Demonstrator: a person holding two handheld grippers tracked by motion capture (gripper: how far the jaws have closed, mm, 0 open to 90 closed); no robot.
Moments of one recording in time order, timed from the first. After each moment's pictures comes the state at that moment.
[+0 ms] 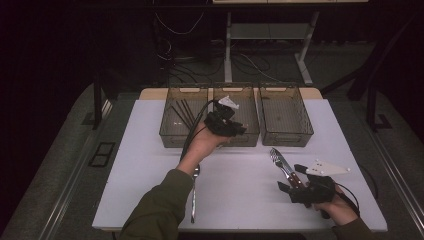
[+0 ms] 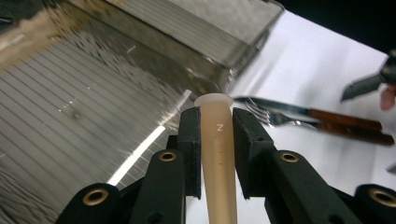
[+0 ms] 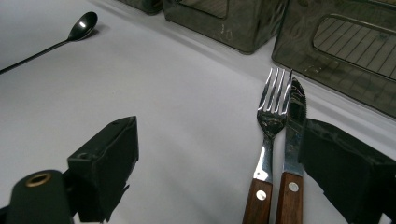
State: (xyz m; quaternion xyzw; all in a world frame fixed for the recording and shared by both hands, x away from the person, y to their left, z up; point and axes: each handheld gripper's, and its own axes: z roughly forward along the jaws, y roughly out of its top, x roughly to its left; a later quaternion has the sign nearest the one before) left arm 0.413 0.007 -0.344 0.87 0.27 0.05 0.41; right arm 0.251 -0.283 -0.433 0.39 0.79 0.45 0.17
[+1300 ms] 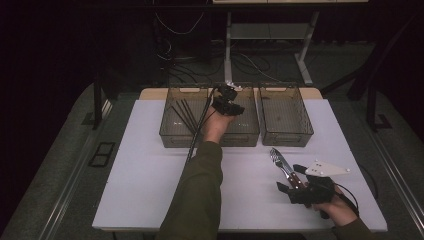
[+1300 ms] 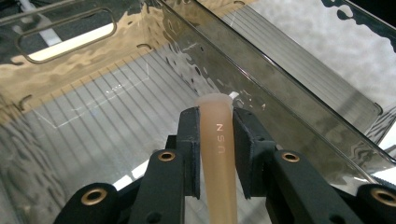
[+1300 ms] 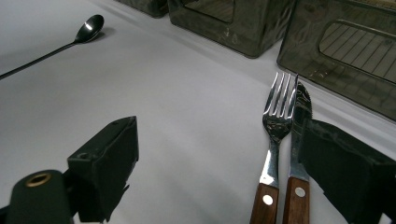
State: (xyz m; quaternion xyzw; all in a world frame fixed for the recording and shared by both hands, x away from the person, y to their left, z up) left arm 0.494 -0.018 -0.376 0.83 0.39 0.10 0.38; right arm 0.249 -0.281 -0.431 0.38 0.79 0.45 0.17
